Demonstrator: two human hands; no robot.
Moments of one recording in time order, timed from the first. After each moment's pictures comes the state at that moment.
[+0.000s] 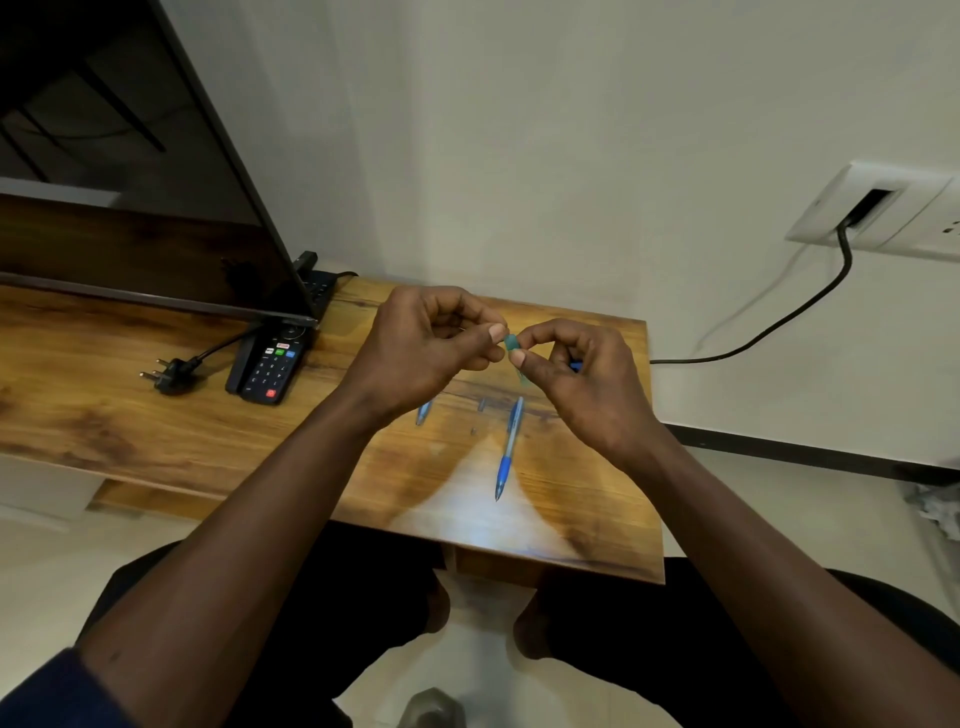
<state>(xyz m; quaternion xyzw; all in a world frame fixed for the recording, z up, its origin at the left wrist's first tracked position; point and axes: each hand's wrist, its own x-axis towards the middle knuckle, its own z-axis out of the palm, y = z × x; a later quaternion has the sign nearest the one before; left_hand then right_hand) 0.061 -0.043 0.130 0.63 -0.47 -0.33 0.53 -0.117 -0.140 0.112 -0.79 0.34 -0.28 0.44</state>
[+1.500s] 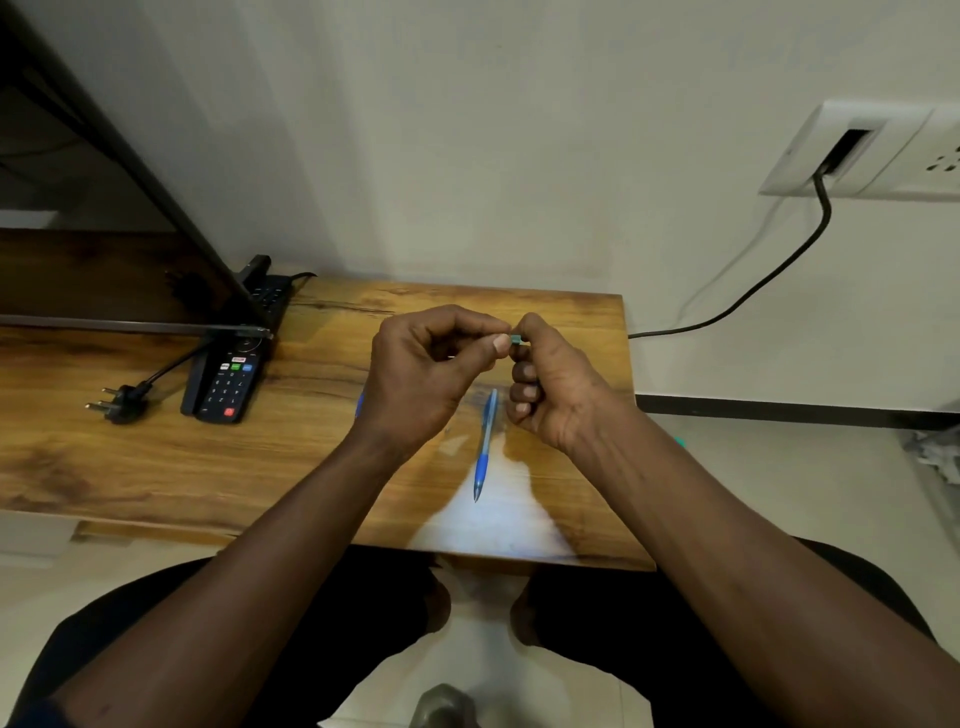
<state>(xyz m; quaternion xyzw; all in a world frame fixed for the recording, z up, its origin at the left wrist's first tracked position) 0.021 -0.066 0.094 0.60 -0.46 -0.29 0.59 -0.095 -0.154 0.094 -0.31 0.53 -0.20 0.76</state>
